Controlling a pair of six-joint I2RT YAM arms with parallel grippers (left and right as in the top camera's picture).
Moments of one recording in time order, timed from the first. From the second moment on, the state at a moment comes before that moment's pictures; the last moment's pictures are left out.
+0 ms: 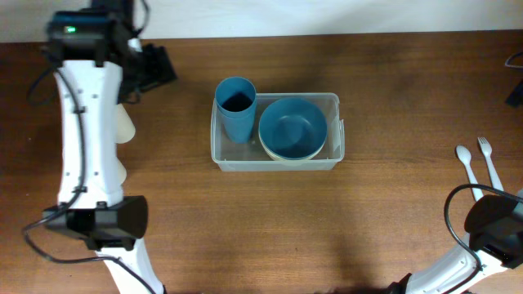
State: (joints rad) left arm -0.03 2.06 2.53 -1.68 -0.01 -0.43; right arm -0.58 2.00 2.39 -1.62 0.17 0.13
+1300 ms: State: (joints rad) left arm 0.14 1.97 2.22 -1.69 0.01 -0.26; right arm -0.58 2.00 2.39 -1.62 0.17 0.13
